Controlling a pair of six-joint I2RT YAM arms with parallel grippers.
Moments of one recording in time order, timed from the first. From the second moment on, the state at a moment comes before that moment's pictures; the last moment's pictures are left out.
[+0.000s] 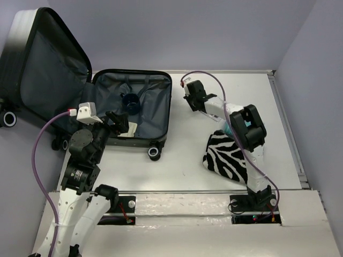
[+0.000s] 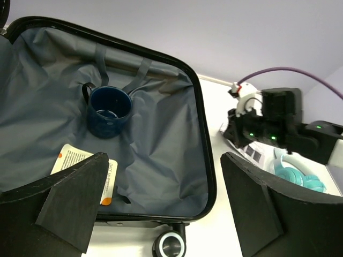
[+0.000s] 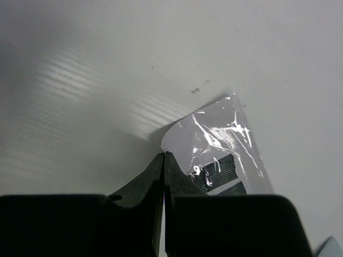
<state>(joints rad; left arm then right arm) -0.29 0.53 0.78 -0.30 -0.13 -0.41 0.49 2.24 1.68 -0.22 0.26 -0.18</state>
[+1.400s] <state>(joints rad) -0.39 0.40 0.78 -0.30 -0.18 -0.39 0.40 1.38 1.13 -0.34 0.38 0.39</state>
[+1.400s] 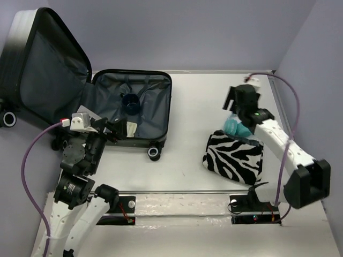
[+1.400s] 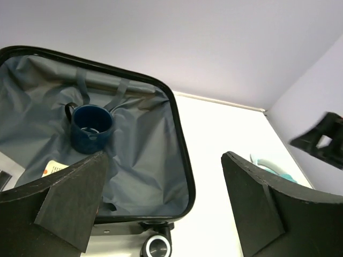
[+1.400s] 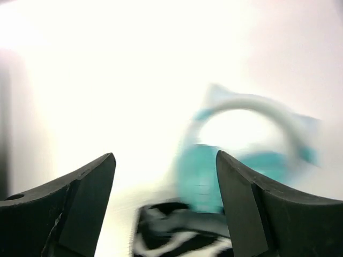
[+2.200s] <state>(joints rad) -0.50 0.35 0.78 -0.31 -0.23 -0.38 -0.14 1.58 0.96 -0.36 0.39 0.54</state>
